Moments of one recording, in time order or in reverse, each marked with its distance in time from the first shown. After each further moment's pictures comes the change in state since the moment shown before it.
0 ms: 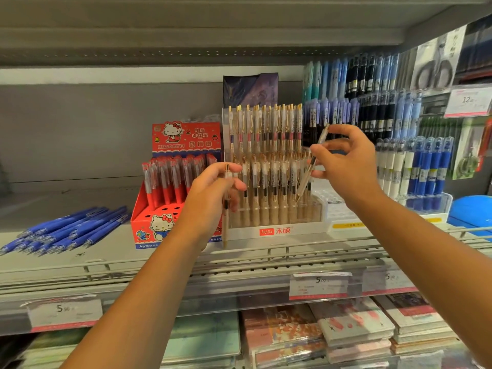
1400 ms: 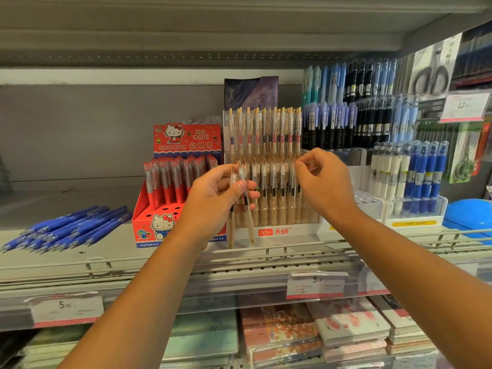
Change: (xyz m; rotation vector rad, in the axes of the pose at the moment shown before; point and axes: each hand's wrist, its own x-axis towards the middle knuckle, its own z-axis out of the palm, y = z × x) left_hand -0.007 0.005 0.004 -0.005 -0.082 0.019; right_hand -0.020 0.010 0.023 -0.499 -0.028 -0.142
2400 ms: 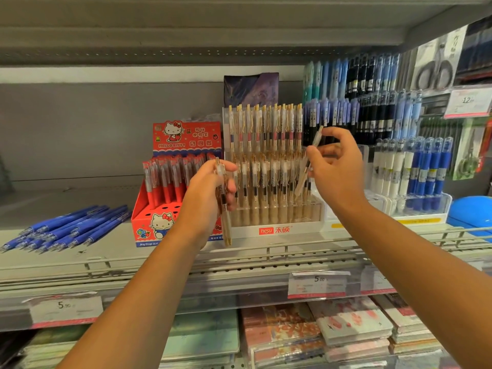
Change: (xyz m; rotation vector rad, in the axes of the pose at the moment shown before) left_hand 0.011 -0.008 -0.007 -0.129 0.071 -0.009; right_hand 0.008 -0.002 -0.007 0.341 0.155 0.084
